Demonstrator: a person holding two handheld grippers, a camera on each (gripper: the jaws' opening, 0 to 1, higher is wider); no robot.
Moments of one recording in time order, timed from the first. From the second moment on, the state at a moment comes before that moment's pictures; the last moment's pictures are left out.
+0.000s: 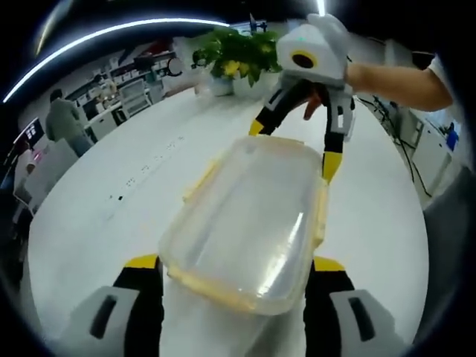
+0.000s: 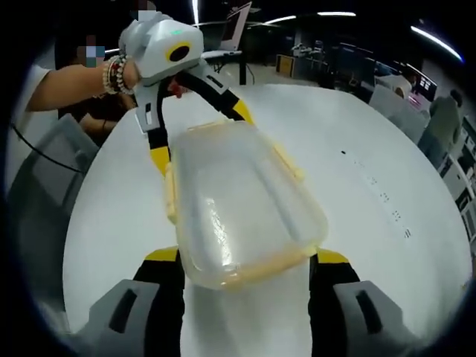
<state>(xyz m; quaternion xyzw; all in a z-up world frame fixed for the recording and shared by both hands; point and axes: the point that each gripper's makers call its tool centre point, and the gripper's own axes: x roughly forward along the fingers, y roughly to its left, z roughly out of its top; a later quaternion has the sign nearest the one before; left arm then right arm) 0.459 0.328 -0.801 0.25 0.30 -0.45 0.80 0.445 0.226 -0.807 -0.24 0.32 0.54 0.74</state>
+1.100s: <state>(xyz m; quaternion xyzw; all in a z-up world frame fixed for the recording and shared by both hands) 0.537 0.372 -0.804 0.26 0.30 -0.44 0.81 0.540 0.279 -0.810 -0.22 0.28 0.52 0.77</state>
